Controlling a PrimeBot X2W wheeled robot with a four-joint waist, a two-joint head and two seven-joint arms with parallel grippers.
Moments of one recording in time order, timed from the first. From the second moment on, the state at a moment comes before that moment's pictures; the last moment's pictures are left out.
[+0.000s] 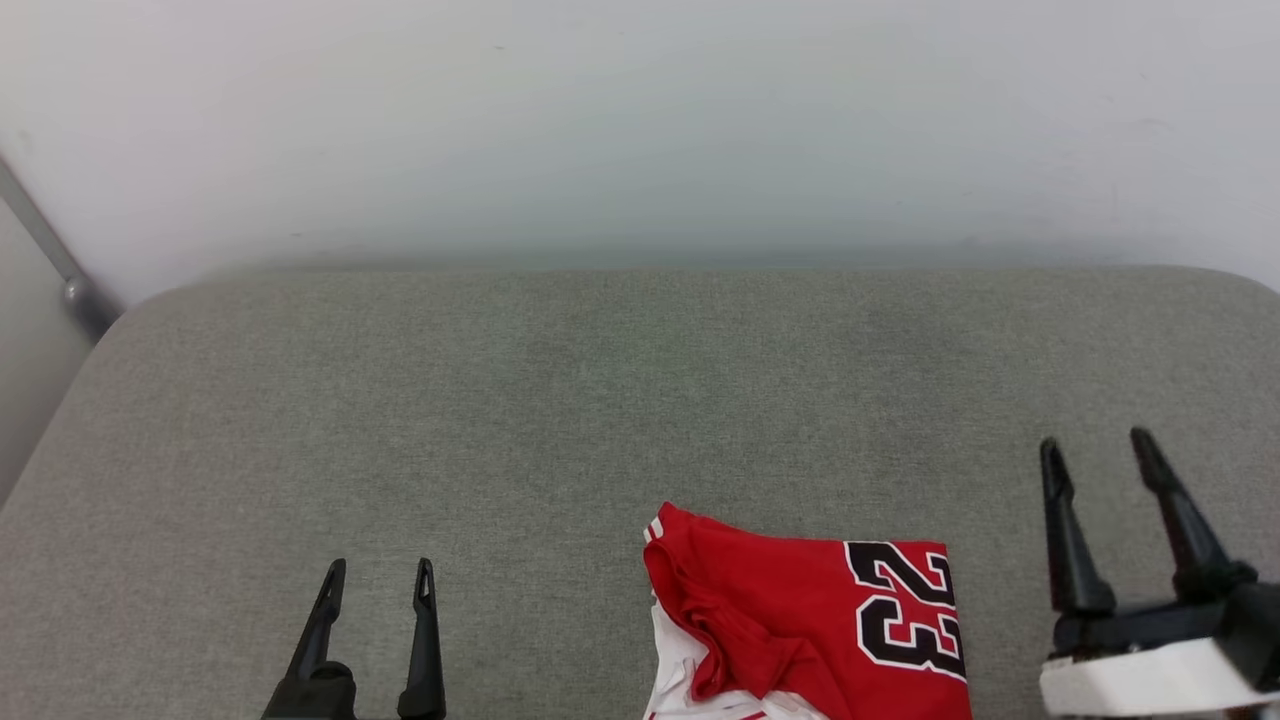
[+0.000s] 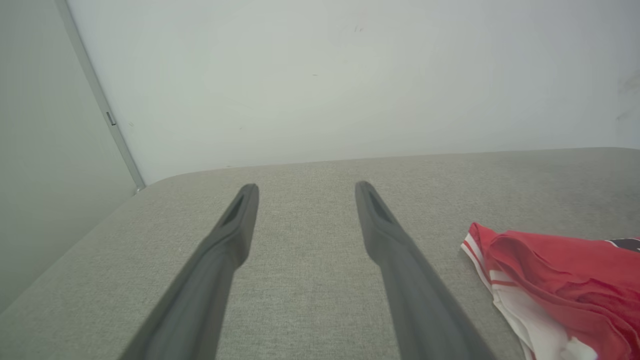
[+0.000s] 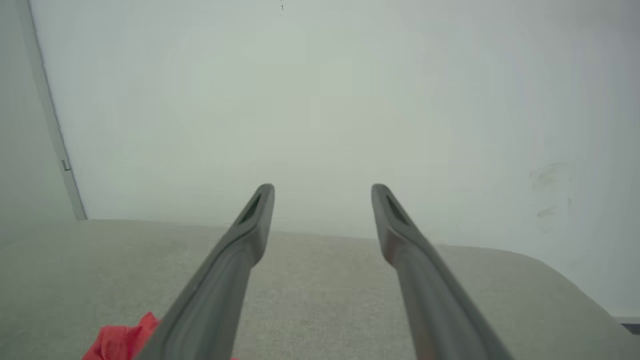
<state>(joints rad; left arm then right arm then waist) 0.18 0.08 -0.08 -0.02 -0.04 0.08 -0.26 0.09 -0.07 -0.03 -0.10 0.08 0.13 -0.26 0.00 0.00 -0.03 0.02</state>
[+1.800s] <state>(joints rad) 0.03 0.05 -0.12 0.02 -0.04 0.06 -0.26 -0.25 -0.62 0.51 0.13 1.07 0.13 0.62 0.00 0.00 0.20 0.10</state>
